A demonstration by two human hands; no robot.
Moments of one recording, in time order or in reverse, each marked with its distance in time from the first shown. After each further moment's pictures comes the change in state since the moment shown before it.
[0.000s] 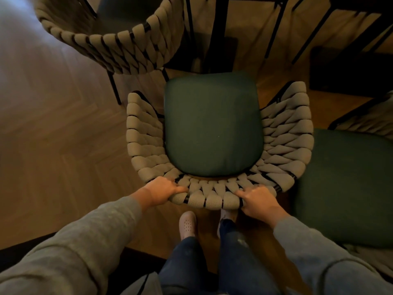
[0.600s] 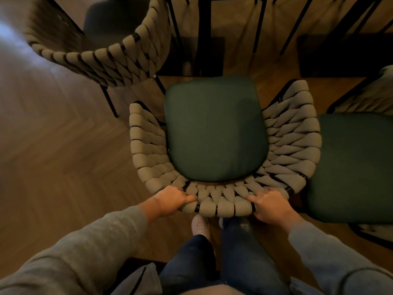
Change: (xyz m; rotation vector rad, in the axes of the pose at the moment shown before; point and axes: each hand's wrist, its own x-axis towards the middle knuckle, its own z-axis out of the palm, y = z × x) left_hand -0.014 -0.006 0.009 0.092 -0.011 0.165; right_hand -0.018 -0.029 0.021 0.066 -0.029 0.104
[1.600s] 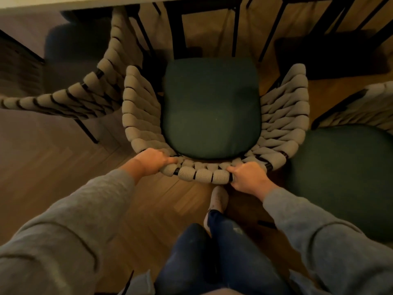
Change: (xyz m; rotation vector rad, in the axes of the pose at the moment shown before) left_hand 0.112 -0.172 -0.151 0.236 0.013 -0.057; right_hand 0.123 0.080 -0.118 0.130 0.234 0.070
